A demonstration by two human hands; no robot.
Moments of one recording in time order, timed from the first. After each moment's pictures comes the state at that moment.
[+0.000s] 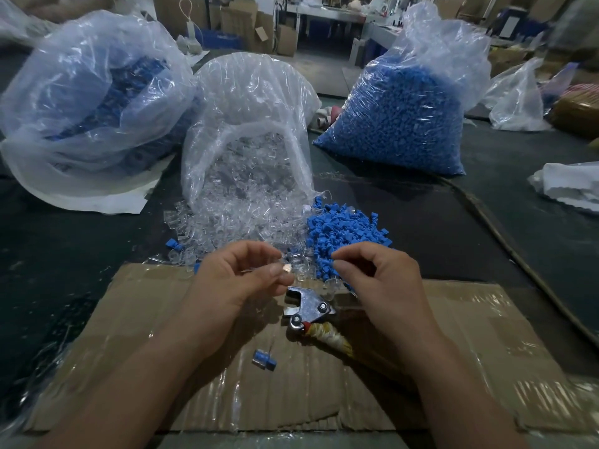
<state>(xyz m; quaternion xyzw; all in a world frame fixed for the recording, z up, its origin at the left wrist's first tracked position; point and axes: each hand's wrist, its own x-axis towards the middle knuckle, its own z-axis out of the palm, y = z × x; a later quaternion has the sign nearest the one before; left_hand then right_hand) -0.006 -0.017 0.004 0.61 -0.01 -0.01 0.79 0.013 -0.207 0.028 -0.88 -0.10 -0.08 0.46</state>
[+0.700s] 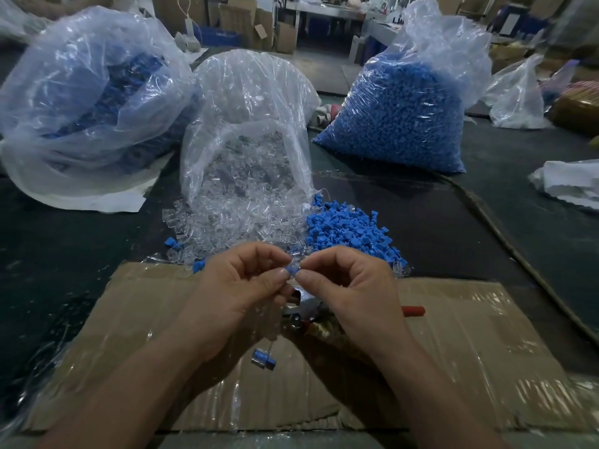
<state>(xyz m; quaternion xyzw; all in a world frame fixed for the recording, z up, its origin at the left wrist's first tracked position) -0.011 -0.020 0.007 0.63 -0.05 -0.04 0.78 -0.006 -0.180 0.034 -0.78 -0.18 -0.03 0.60</state>
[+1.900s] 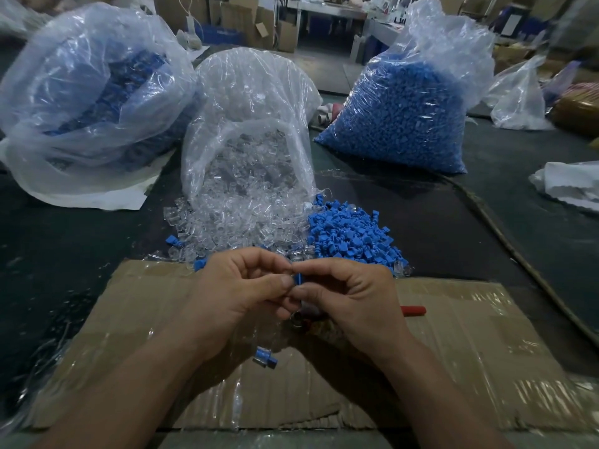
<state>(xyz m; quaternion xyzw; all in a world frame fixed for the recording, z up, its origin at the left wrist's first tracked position) -0.013 -0.021 0.018 0.60 -0.02 -0.09 0.79 0.002 -0.188 0.014 -0.75 -0.27 -0.05 0.60</state>
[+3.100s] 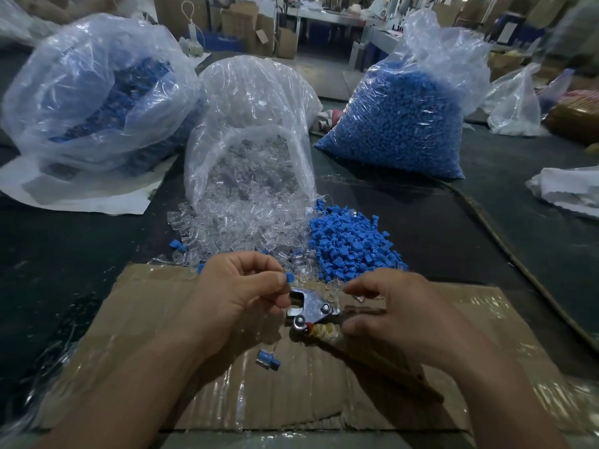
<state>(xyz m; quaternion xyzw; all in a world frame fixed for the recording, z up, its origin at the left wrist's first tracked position) -0.008 -0.014 0.011 0.61 0.03 -0.08 0.79 -0.003 -0.231 0.047 -0.96 -0.16 0.09 0.21</state>
